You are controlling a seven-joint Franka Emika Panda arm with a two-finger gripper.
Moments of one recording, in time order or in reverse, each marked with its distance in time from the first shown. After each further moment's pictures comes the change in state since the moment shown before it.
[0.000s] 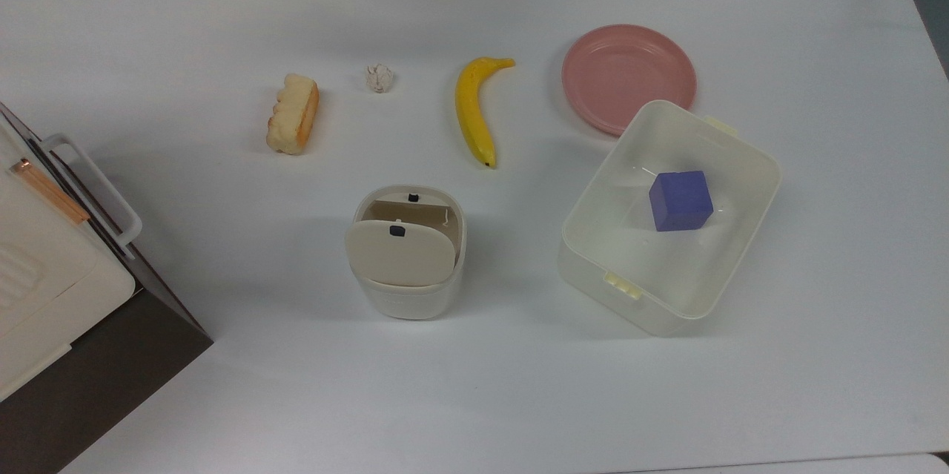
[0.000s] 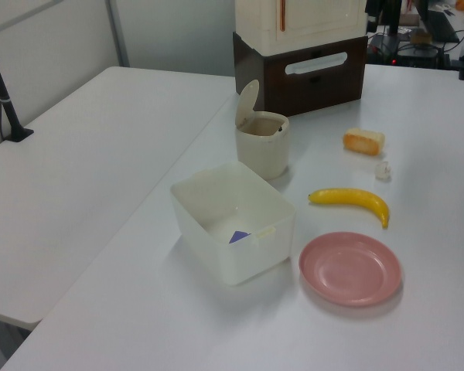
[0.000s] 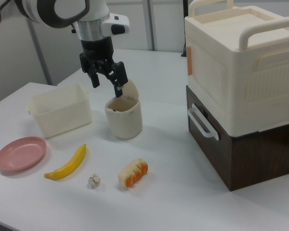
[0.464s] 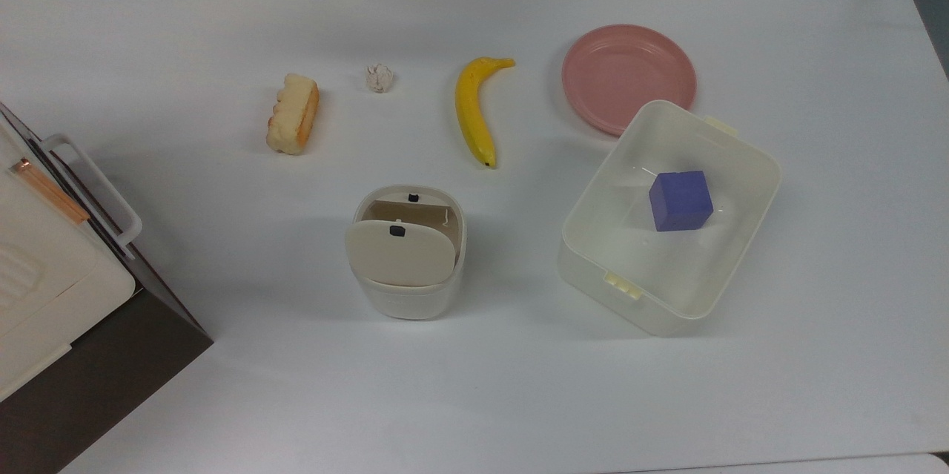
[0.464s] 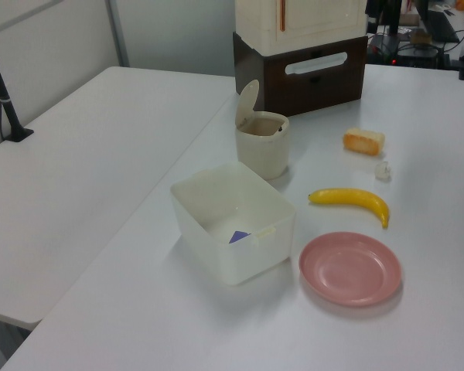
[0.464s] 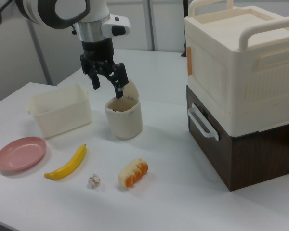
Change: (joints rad) arm 0.000 0.001 0.001 -0.004 -0.011 0.000 -0.001
